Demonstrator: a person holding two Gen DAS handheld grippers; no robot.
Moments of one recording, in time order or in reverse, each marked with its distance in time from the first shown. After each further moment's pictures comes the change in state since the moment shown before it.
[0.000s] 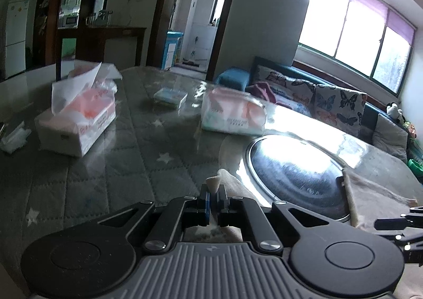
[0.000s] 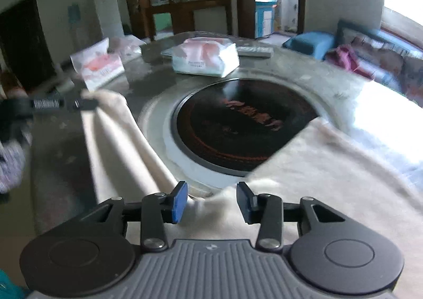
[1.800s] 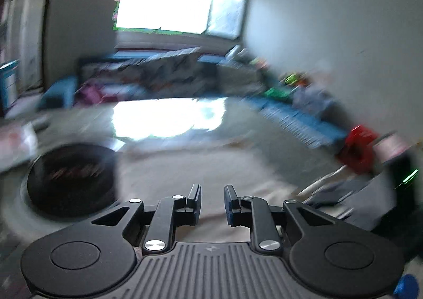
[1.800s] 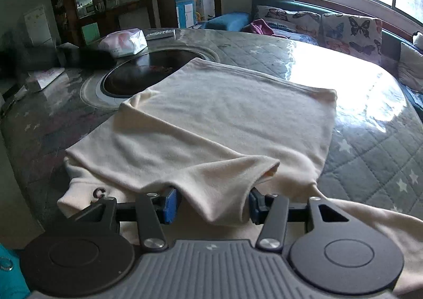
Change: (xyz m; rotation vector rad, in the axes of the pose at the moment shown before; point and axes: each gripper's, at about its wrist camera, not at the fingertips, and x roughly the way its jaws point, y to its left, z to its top) left arm -0.043 -0.211 -0.039 0.449 0.120 -0.580; right arm -0.118 -0.050 -0.124 0.284 0.018 -0.188
